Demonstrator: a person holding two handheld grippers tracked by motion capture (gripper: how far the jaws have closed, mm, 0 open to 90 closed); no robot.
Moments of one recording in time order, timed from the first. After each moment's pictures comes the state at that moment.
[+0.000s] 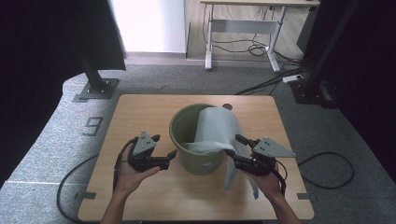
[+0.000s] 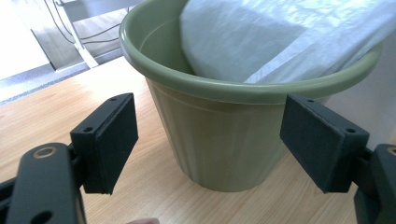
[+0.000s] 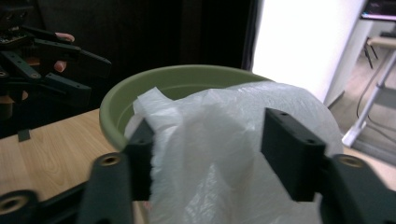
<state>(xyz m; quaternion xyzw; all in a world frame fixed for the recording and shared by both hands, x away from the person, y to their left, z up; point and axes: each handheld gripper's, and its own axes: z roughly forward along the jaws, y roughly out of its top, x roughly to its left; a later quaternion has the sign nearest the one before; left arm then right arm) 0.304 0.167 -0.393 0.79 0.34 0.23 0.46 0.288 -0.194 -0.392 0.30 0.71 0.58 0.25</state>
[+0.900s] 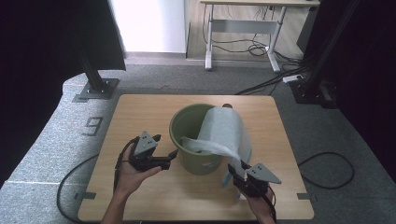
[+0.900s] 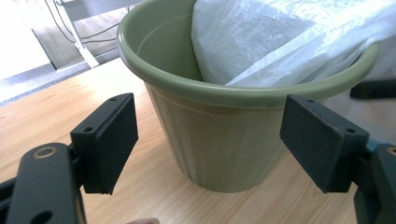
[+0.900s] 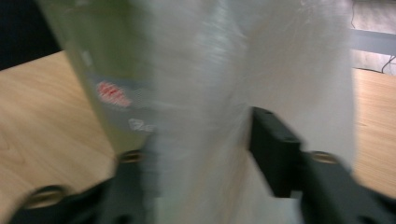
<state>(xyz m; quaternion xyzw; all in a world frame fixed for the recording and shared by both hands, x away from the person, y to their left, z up) 0.302 0.164 -0.389 0.79 0.34 0.23 0.45 0.267 -0.192 -0.483 0.41 0.70 0.51 0.29</state>
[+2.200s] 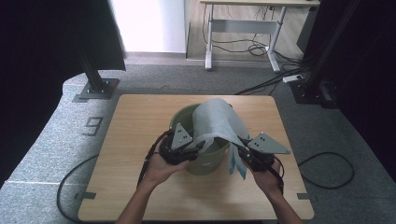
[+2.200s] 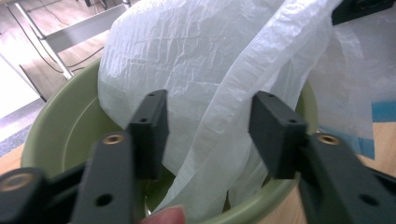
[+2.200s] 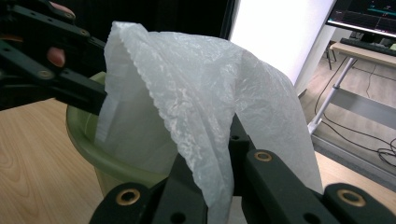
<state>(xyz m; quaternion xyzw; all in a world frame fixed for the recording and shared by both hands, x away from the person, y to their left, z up) 0.314 0.080 -0.365 0.82 0.27 0.25 0.45 0.293 -0.181 -0.371 0.29 0.73 0.53 0.32</state>
